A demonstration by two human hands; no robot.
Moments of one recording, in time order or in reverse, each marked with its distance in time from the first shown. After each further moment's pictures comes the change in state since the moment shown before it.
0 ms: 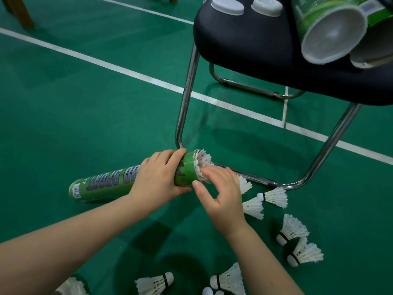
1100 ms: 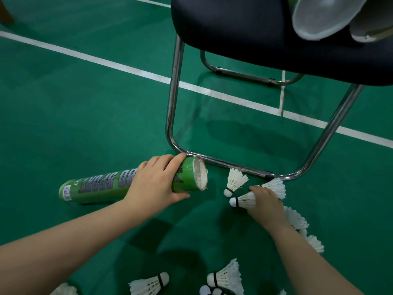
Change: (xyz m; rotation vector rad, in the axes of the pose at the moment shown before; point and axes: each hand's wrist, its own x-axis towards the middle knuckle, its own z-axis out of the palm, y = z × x) left_hand -0.001 0.011 0.018 0.093 -0.056 0.075; right_hand -0.037 0.183 -0.046 -0.673 -0.419 0.586
